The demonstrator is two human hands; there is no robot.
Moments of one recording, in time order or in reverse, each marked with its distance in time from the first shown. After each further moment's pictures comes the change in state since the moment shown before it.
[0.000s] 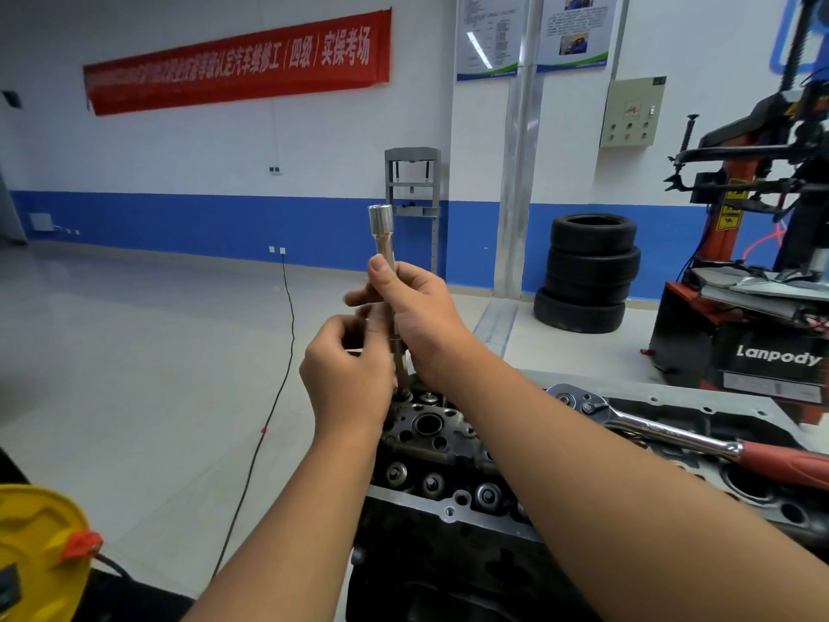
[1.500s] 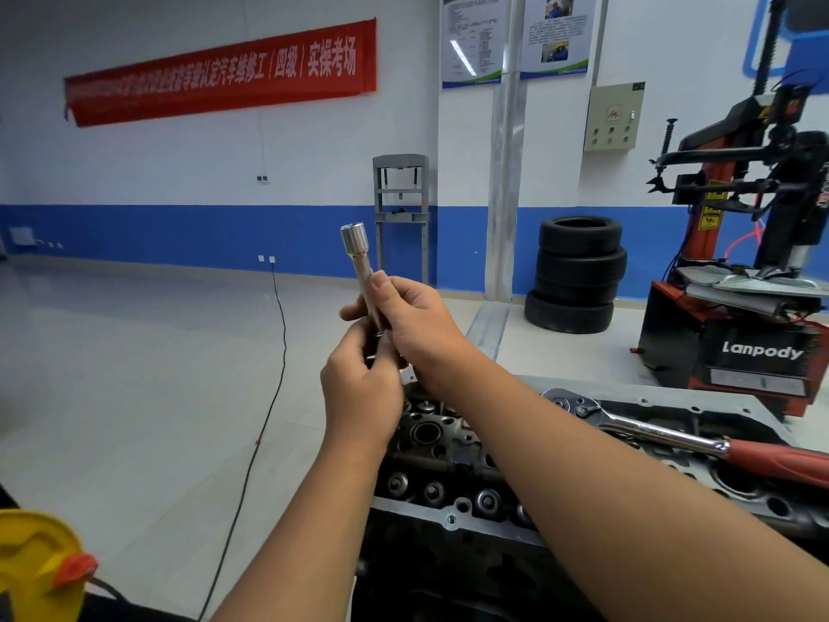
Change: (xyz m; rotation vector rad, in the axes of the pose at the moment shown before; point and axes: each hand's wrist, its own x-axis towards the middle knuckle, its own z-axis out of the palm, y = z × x) left_hand -0.003 -0.001 0.004 0.004 -0.190 0.068; right_hand -0.009 -0.010 0.002 -0.031 0.006 0.006
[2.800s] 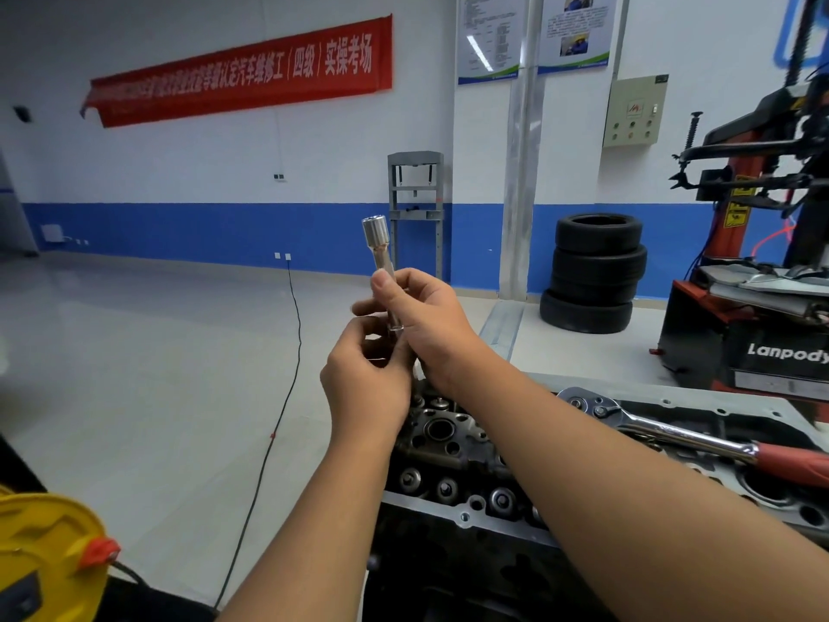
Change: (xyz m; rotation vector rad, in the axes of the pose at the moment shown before) left_hand 0.003 -0.004 -0.004 0.056 0.088 -0.051; right_hand 0.004 0.010 0.001 0.106 -0.016 -0.006
